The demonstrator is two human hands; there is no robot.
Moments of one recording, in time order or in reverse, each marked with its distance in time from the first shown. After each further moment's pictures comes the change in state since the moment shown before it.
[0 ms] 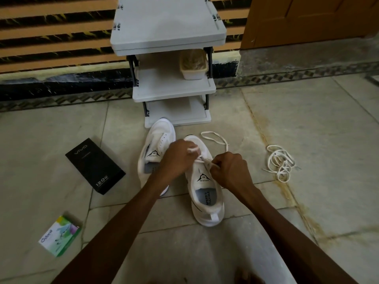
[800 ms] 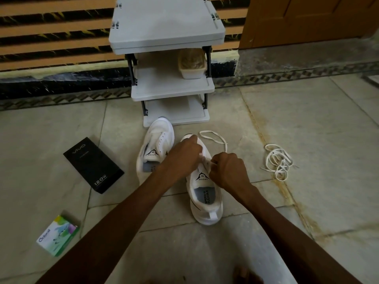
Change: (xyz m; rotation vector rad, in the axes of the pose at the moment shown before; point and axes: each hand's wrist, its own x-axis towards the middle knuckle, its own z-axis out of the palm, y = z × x) left_hand 0.007 0.004 0.006 0.642 -0.084 0.437; right_hand 0.001 -0.002 0.008 -0.097 -0.027 0.016
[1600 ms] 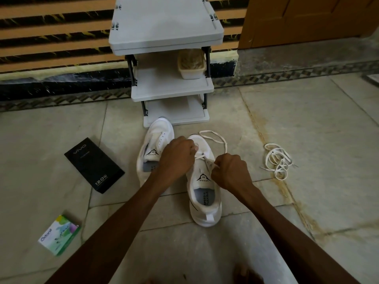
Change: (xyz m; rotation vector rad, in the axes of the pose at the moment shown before) left_hand -0.012 0.006 -0.014 -0.291 -0.005 -0.397; right_hand -0.004 0.004 -0.004 -0.006 -0.071 0.090
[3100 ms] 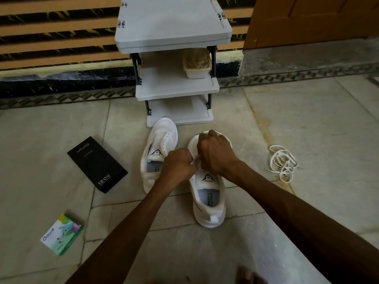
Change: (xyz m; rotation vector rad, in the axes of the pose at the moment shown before) left_hand -0.020 0.000 -0.003 -0.201 -0.093 -0.299; right_hand 0.038 -0.044 -0.012 -0.361 0.113 -0.500
